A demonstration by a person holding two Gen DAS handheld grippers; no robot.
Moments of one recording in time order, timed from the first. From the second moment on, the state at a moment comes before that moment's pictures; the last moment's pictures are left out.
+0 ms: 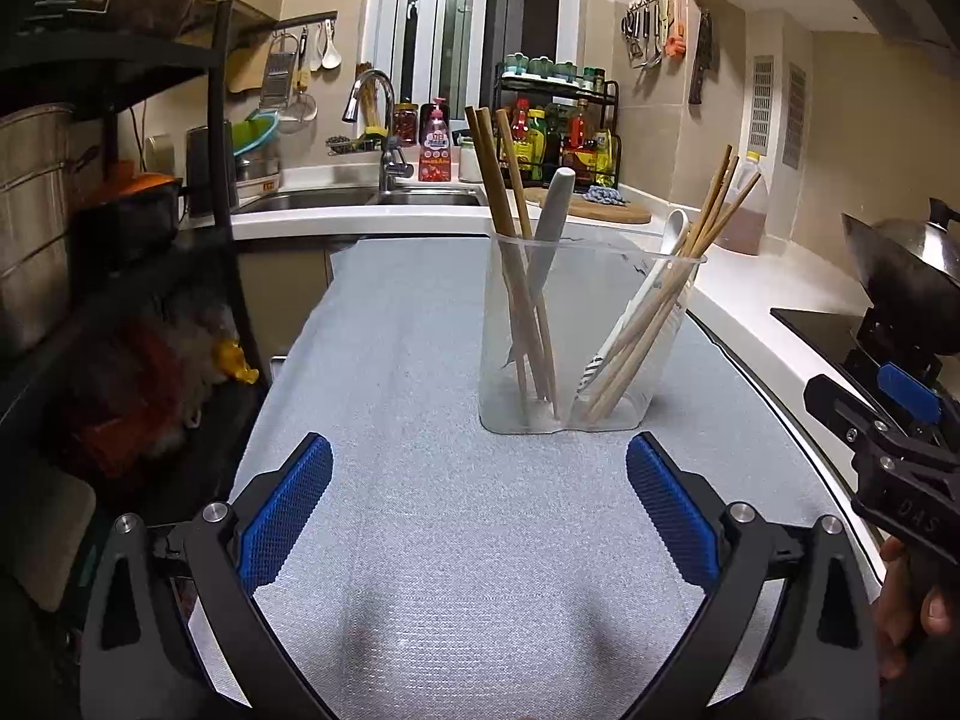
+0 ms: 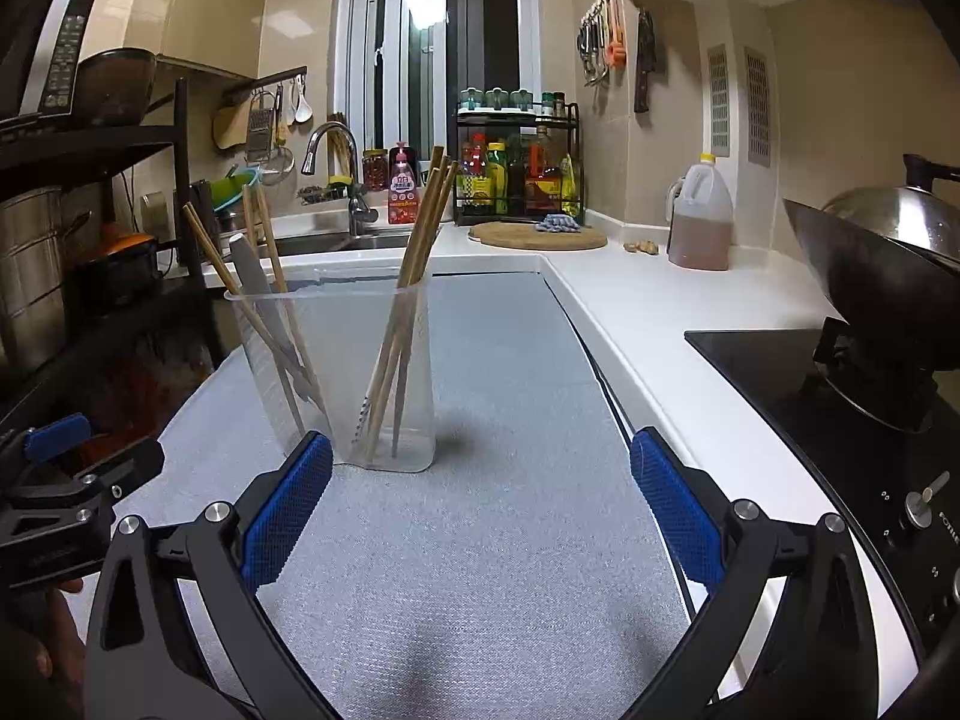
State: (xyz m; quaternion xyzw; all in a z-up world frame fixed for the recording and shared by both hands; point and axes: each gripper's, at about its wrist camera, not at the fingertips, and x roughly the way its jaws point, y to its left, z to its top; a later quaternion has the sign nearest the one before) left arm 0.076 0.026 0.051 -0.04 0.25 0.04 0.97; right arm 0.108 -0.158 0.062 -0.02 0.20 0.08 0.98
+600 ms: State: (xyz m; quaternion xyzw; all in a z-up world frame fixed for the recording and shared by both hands) left arm 0.075 0.028 0.050 -0.05 0.25 0.05 0.97; right arm 0.106 -0.155 0.062 -0.03 0.19 0.08 0.98
